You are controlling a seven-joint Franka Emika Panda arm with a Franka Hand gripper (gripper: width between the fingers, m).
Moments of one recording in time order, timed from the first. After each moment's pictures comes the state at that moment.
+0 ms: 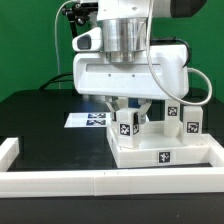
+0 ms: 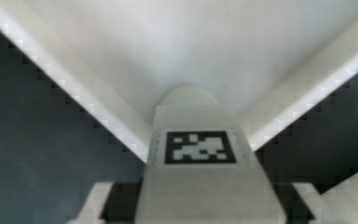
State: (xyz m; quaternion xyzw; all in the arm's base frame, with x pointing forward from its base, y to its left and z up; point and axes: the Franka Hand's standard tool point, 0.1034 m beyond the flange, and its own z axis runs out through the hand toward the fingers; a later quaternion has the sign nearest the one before) arm 0.553 0.006 0.072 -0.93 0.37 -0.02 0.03
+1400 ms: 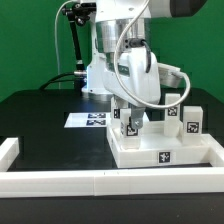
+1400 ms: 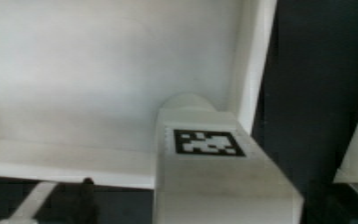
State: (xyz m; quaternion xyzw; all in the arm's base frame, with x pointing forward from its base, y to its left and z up) arm 0.553 0.006 0.071 -0.81 0.58 -0.01 0.04
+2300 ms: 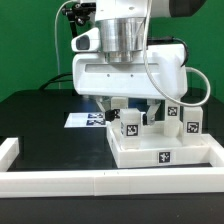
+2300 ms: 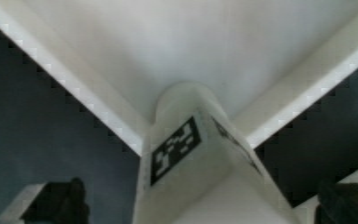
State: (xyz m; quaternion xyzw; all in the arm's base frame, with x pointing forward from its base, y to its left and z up) arm 0.555 0.007 0.072 -0.96 0.26 -0.03 0.02
